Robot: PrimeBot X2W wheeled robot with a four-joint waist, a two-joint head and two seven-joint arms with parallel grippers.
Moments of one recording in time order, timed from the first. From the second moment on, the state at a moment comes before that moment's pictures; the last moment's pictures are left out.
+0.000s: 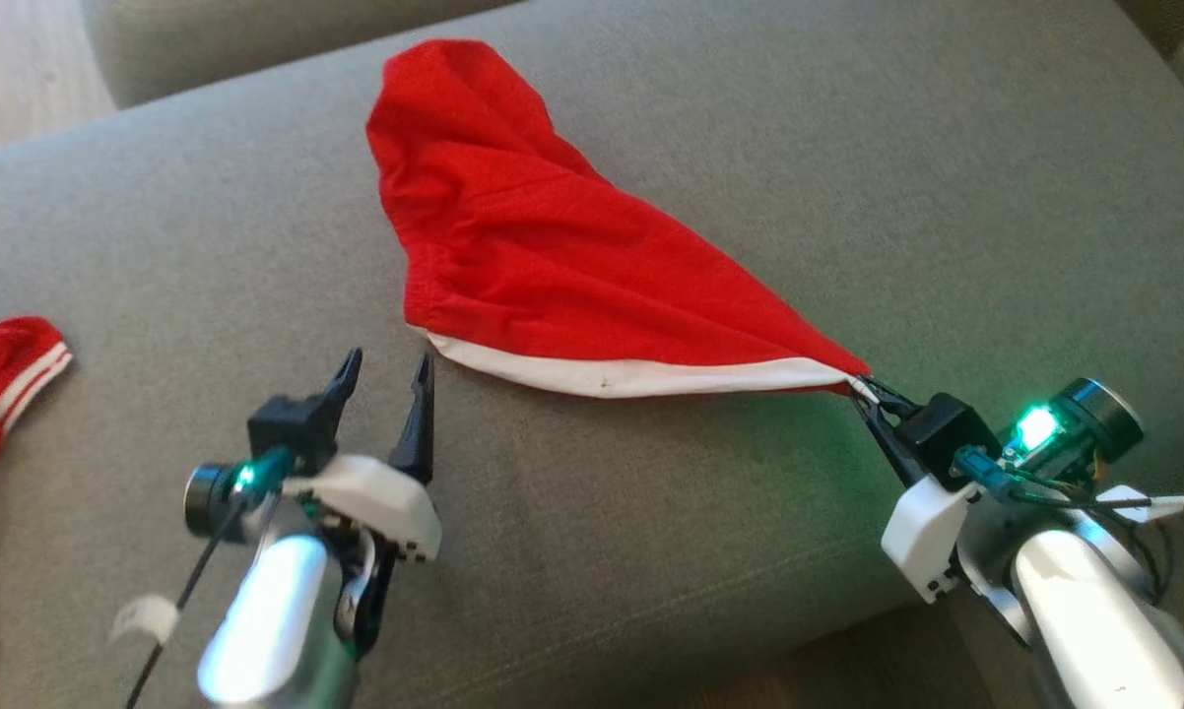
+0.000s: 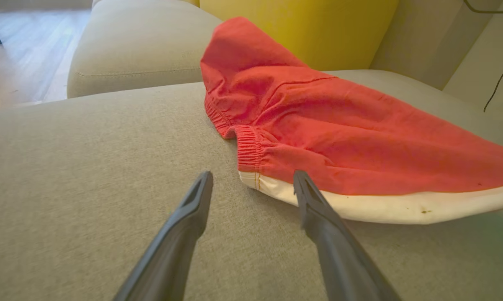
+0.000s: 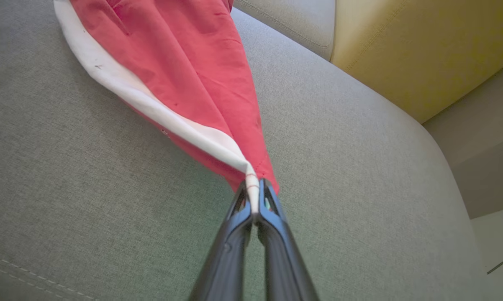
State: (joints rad) left arm -0.30 0.05 -0.27 0.55 -0.19 -0.02 -0.26; right arm -0.22 -0.25 0.23 0.23 -0.17 0.13 0.03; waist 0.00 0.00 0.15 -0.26
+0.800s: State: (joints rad) left arm -0.60 0.06 -0.35 0.91 -0.12 -0.08 -0.26; right arm -0.30 -0.20 0.19 0.28 -0.18 0.13 -0.02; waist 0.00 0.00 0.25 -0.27
